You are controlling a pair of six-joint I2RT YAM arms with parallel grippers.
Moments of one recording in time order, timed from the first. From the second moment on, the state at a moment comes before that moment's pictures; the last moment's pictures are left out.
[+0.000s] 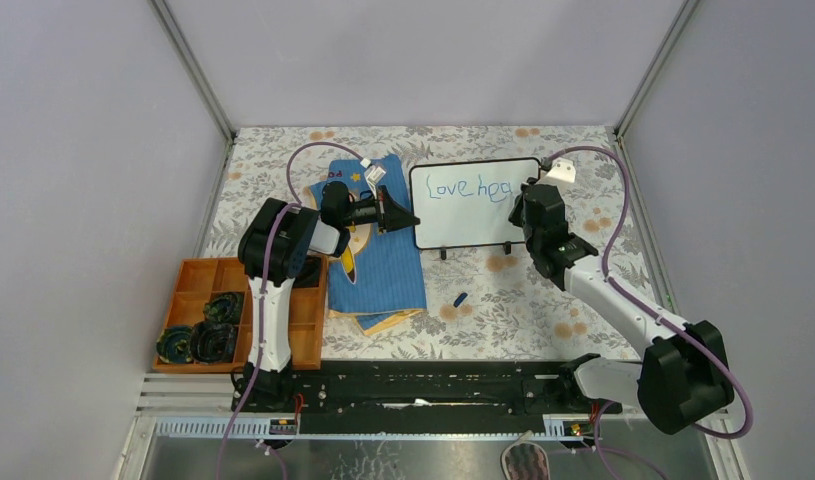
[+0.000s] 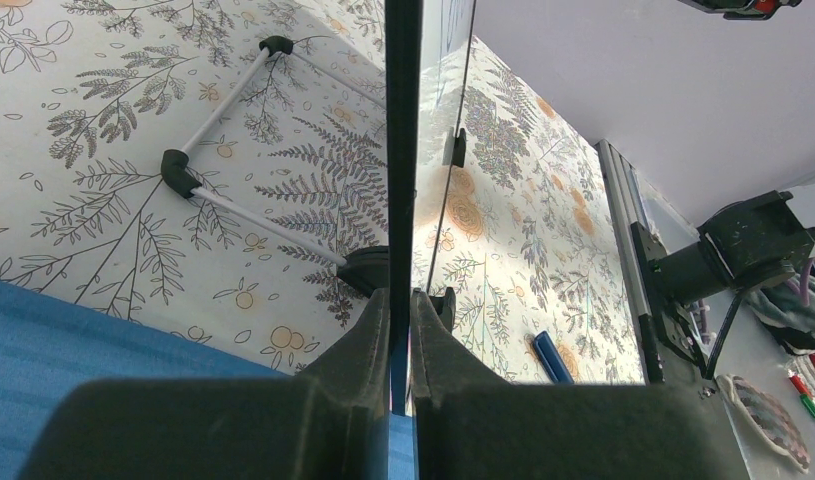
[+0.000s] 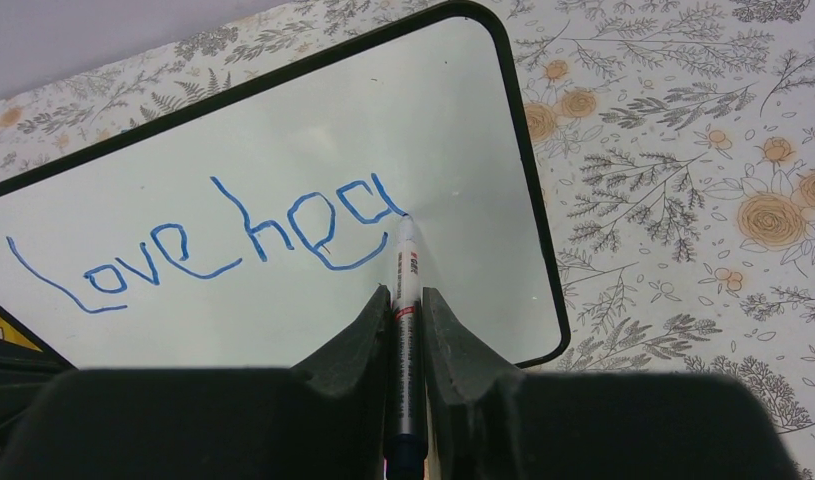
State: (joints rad) left arm -0.25 2.19 1.00 1.18 1.04 -0.62; right arm 0.41 1.22 0.78 0.05 0.46 0.42
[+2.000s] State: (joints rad) left arm -0.25 2.19 1.00 1.18 1.04 -0.62; right arm 0.32 1.24 0.84 0.13 0.38 0.45
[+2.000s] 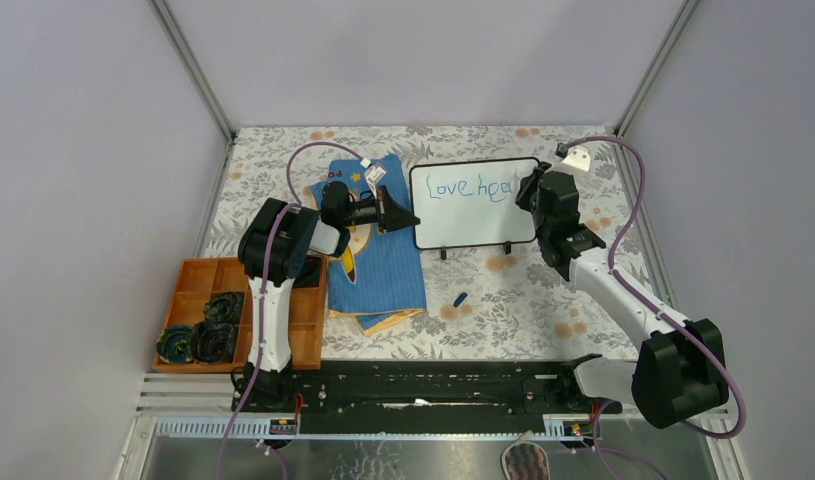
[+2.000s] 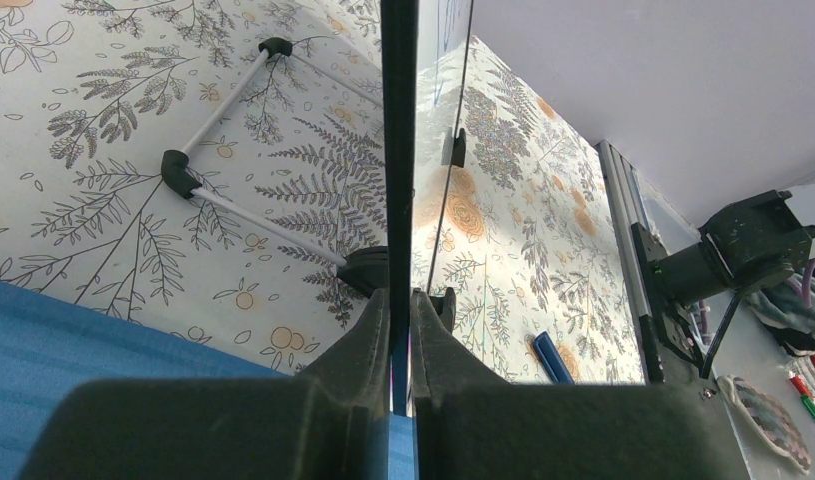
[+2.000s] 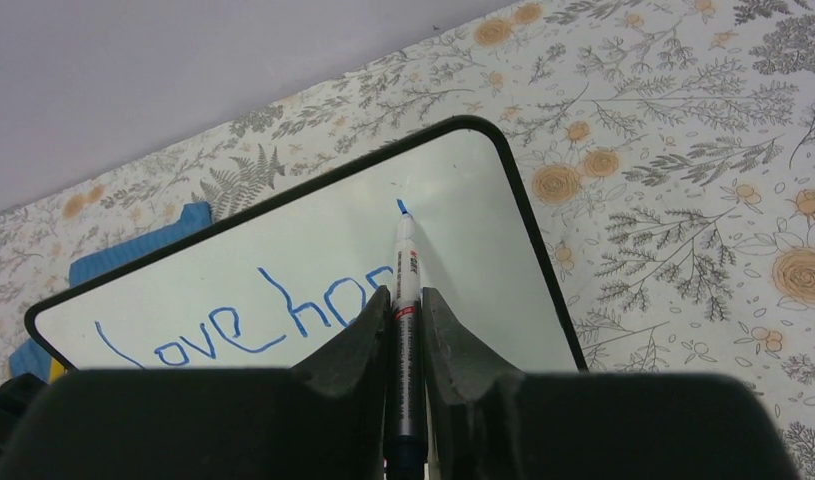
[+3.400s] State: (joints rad) left arm -0.25 2.19 1.00 1.18 1.04 -0.62; right arm 0.32 1.16 0.73 0.05 0.40 0.47
